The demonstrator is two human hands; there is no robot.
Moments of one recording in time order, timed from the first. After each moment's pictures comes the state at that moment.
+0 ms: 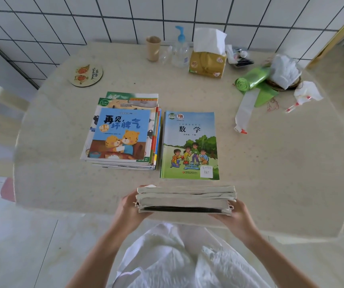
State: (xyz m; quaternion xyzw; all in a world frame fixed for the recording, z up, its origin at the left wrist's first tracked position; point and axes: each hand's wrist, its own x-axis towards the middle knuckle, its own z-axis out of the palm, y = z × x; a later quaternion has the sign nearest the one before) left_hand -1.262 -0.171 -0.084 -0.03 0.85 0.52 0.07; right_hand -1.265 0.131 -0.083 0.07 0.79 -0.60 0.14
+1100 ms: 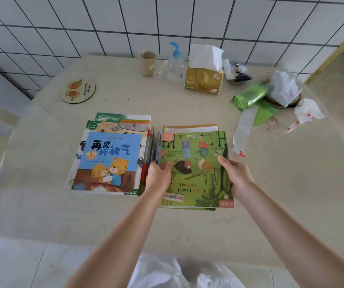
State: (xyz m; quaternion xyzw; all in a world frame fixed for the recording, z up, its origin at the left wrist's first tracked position) left_hand -1.439 -0.072 -0.055 -0.34 0.74 0.56 0.17; right_hand -1.449 0.134 -0.053 0.33 0.68 -0.63 0.18
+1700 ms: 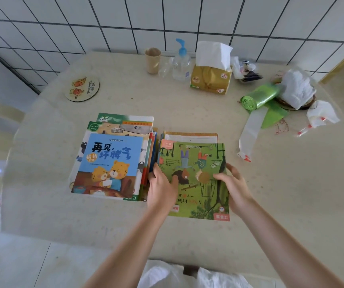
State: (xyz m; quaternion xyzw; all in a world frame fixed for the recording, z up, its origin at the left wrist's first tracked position) left_hand -1.422 -0.058 -0.061 -0.29 0.86 0.38 0.18; right_hand -1.445 0.128 -0.060 0.32 0.61 -0.69 0.24
